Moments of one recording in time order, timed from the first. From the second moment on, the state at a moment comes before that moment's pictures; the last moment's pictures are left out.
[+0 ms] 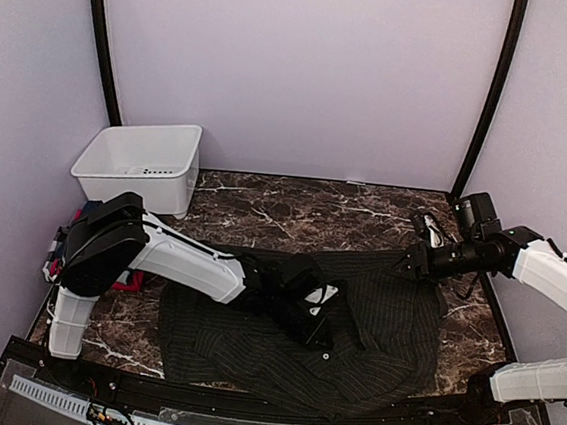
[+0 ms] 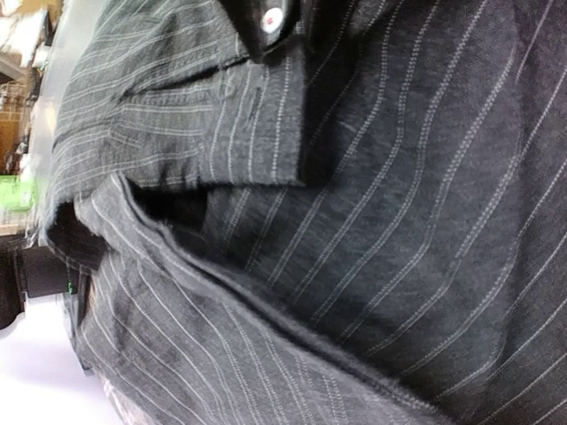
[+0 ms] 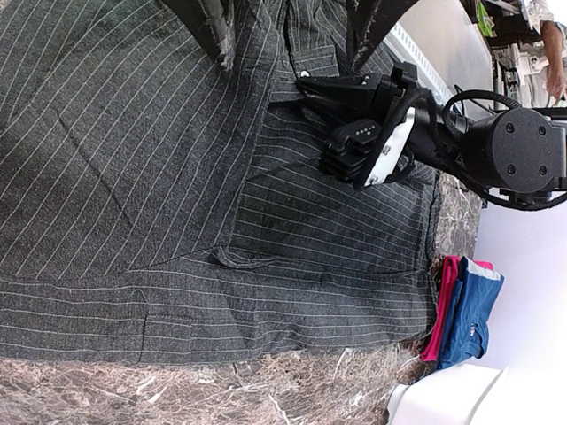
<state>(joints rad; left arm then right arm) -1.14 2.13 1.35 -0.09 0.39 -0.58 0.35 1.12 0.84 -0.64 -0.59 0.35</state>
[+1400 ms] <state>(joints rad) -1.17 1.79 1.91 -0.69 0.08 -0.03 0.27 1.28 0.96 -0.56 -0.64 0.26</state>
